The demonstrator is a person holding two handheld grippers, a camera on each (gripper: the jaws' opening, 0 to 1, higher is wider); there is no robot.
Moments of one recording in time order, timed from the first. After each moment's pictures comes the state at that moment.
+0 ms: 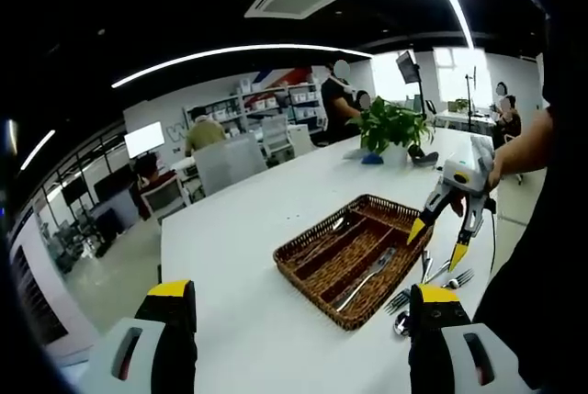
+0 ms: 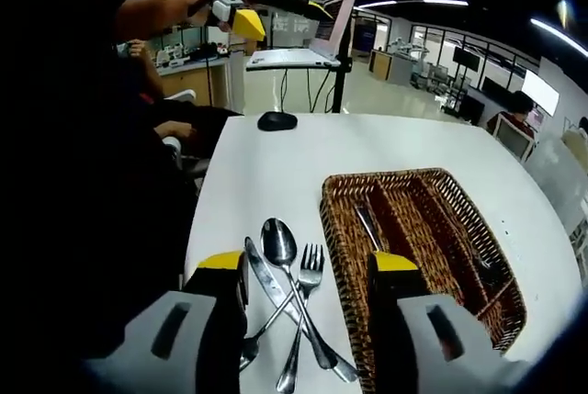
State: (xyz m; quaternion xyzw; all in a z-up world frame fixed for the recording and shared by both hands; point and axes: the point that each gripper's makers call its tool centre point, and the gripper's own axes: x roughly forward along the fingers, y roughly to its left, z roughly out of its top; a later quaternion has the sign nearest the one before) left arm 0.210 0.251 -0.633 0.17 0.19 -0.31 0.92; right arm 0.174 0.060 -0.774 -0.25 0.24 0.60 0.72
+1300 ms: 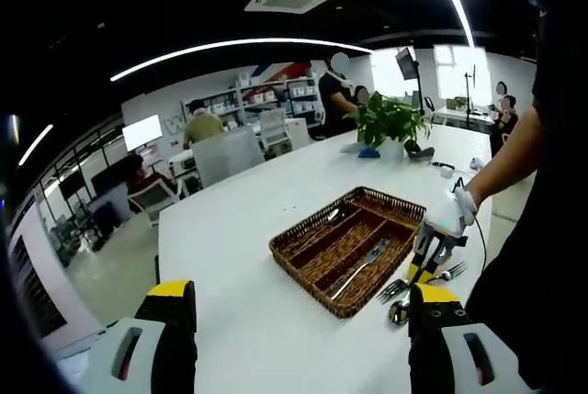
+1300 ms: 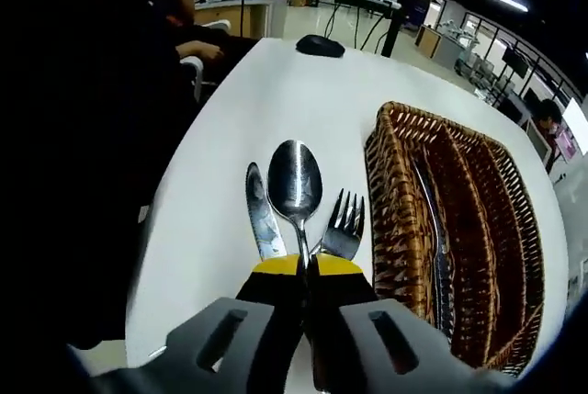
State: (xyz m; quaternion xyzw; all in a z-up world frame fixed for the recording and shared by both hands) left arm 0.195 0.255 -0.638 0.16 0.20 -0.32 0.91; right arm 0.163 0.066 -0.869 -0.38 0.27 0.63 0.63
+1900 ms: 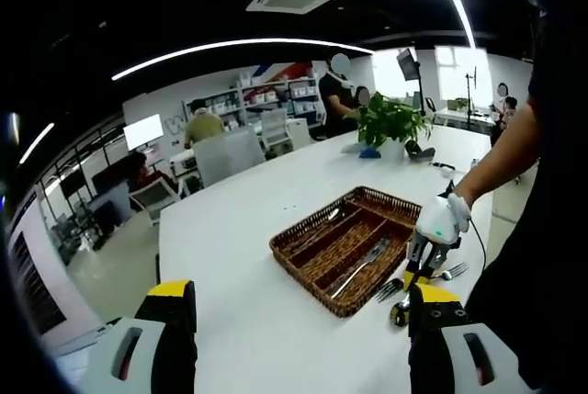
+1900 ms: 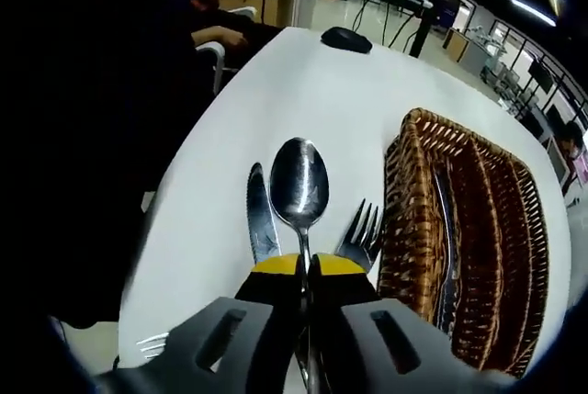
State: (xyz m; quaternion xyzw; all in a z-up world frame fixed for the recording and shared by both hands) left arm 0.193 0.259 -0.640 0.16 0.20 -0.31 0.91; right arm 0.164 0.076 -0.875 -0.40 0.27 0.66 0.58
